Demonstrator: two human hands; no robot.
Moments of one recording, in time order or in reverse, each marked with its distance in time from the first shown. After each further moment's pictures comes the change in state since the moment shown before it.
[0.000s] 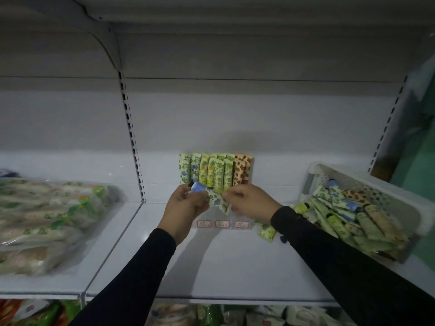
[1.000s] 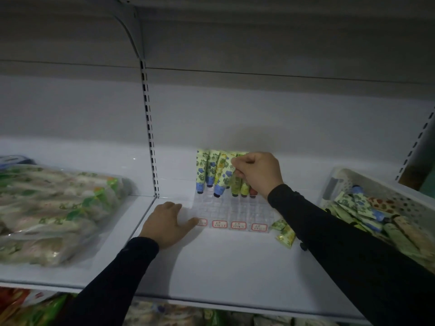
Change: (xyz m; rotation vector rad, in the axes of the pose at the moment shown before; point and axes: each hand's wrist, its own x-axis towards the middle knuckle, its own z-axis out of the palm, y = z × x) left_hand 0.015 -0.019 -0.101 1.522 -0.040 0.111; right_hand 0.052 -0.044 0.003 0.283 0.460 -0.058
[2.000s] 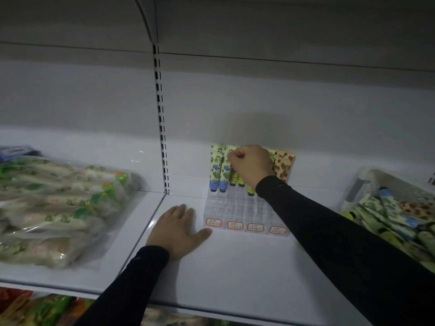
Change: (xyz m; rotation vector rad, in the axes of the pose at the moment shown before) left_hand 0.009 -0.030 0.034 0.136 0.011 0.117; right_hand 0.037 0.009 0.061 -0.385 0.007 -0.162
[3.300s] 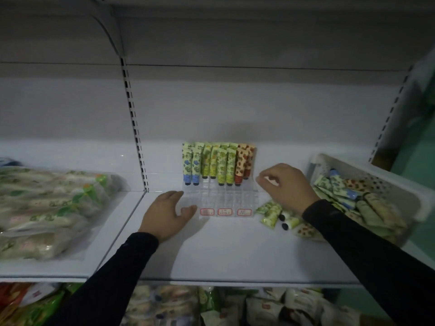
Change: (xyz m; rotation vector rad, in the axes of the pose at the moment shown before) left_hand -0.026 0.063 -0.051 -0.247 0.099 -0.072; right_hand -0.099 0.084 -0.130 -0.235 -0.093 -0.092
